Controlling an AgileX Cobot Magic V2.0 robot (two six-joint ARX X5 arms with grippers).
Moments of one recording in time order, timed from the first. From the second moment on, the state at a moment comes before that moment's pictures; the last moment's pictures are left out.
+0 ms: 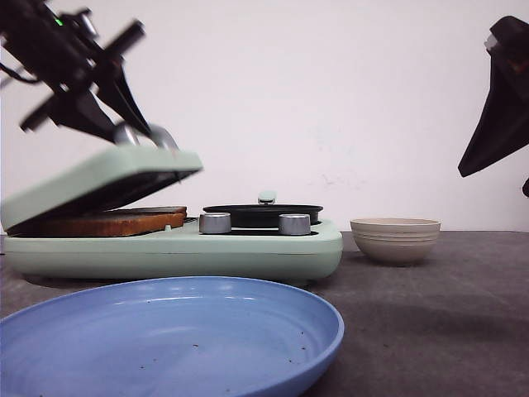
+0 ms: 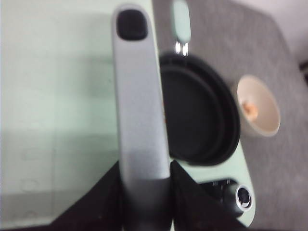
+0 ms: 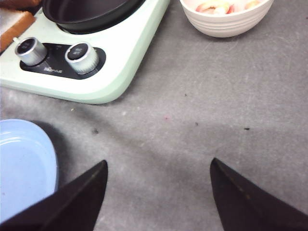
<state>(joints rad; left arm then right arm) -0.19 1.55 1.18 -0.34 0.41 -0.30 0.52 0.67 0.41 -0.31 0.03 0.40</state>
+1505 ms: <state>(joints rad) -0.15 1.34 1.16 -0.21 0.42 -0.20 0.52 0.67 0.41 -0.36 0.03 0.40</state>
